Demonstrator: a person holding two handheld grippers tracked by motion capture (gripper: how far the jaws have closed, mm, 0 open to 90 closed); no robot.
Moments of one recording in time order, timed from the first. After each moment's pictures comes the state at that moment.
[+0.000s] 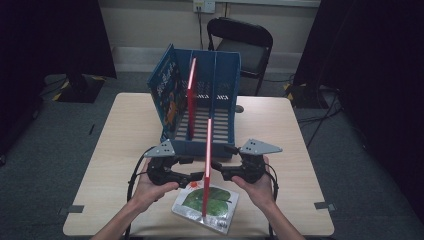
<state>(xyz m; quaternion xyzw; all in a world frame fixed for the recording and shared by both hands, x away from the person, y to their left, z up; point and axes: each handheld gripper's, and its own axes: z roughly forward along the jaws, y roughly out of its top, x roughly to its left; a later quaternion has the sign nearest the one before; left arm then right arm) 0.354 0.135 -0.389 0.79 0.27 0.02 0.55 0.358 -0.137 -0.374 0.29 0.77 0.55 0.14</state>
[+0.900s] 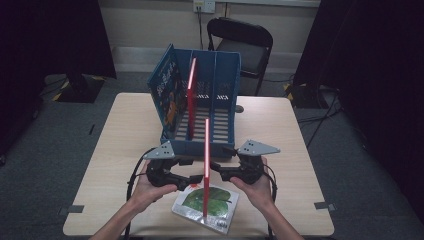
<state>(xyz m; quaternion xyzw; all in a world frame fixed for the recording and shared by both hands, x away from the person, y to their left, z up) 0.351 0.136 -0.390 0.80 0.24 0.02 0.55 0.356 -0.133 -0.377 0.30 0.77 0.55 0.14</state>
